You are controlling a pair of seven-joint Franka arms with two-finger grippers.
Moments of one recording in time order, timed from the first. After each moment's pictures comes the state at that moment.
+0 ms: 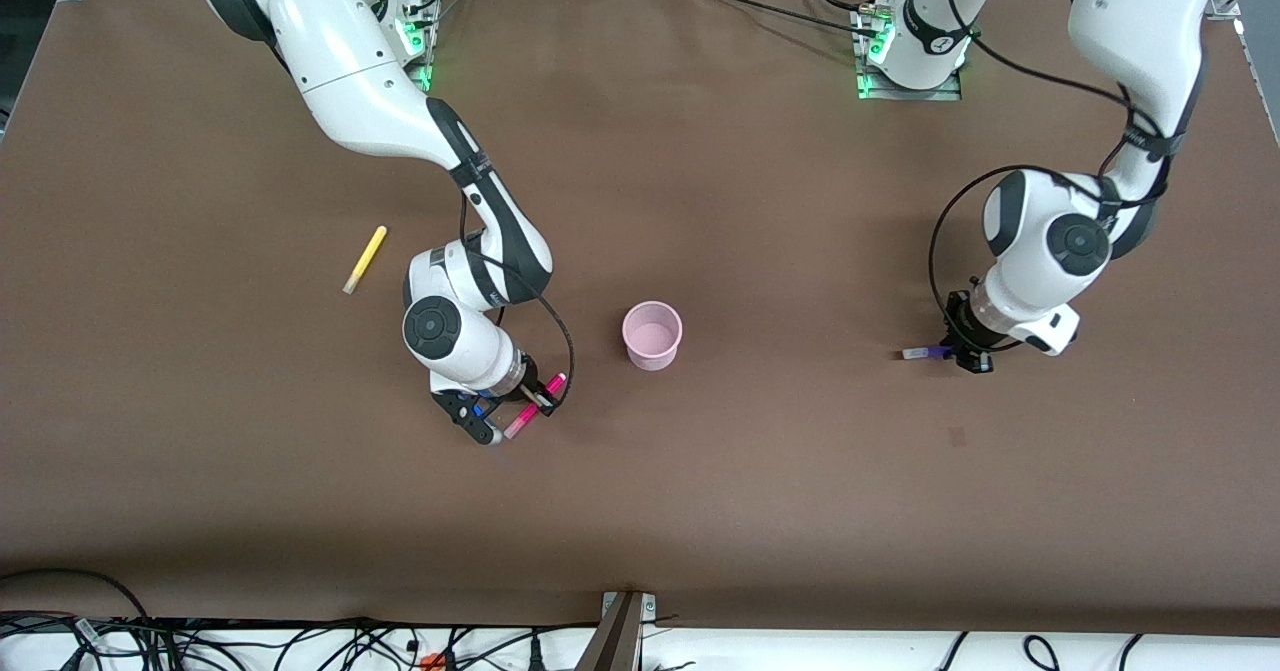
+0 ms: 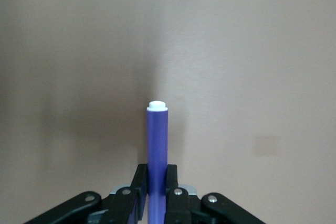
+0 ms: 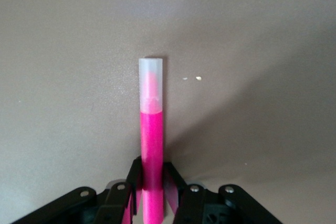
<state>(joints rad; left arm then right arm) 0.03 0.38 -0.08 -2.11 0.09 2.61 -1.80 0.50 0.94 -0.05 -1.32 0.27 2.36 0.96</state>
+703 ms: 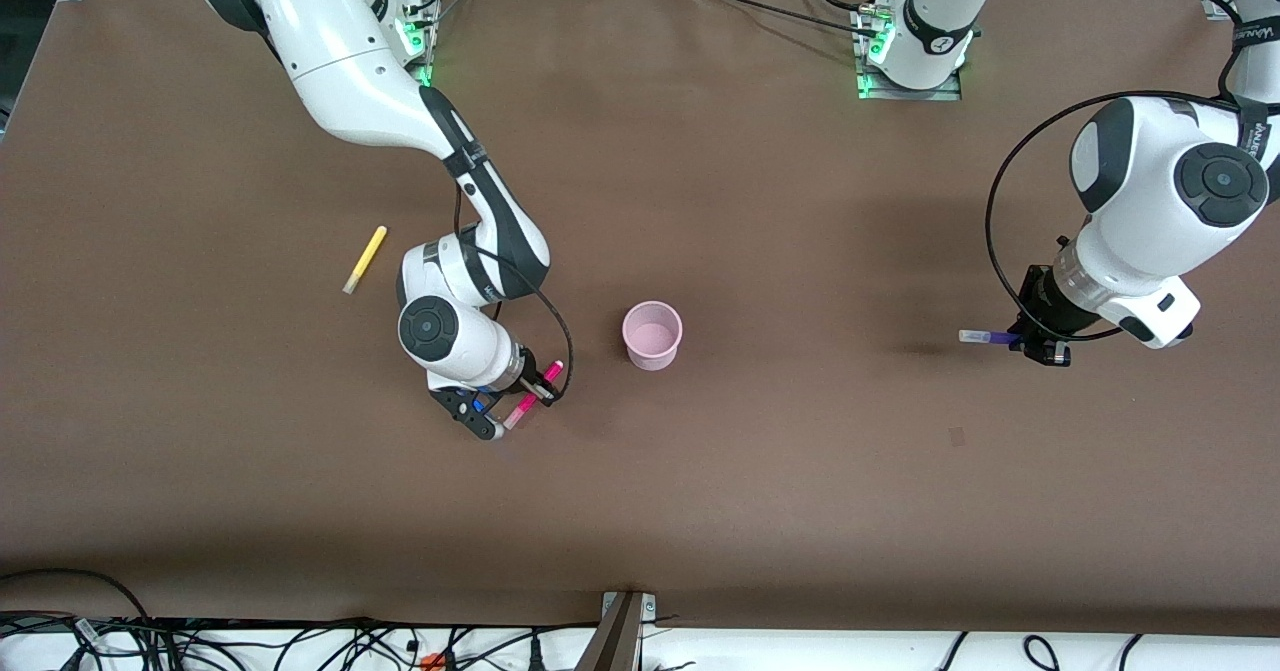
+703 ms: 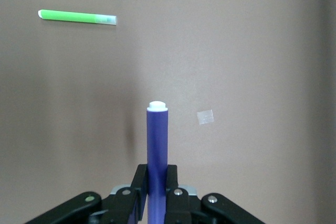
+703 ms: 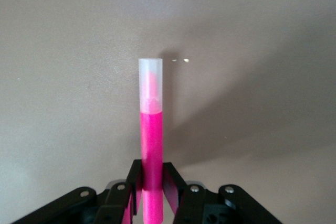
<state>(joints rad) 0.03 0.23 -0.09 -1.88 0.09 2.18 -1.62 0.49 0.89 -0.05 -1.32 0.27 2.24 0.95</state>
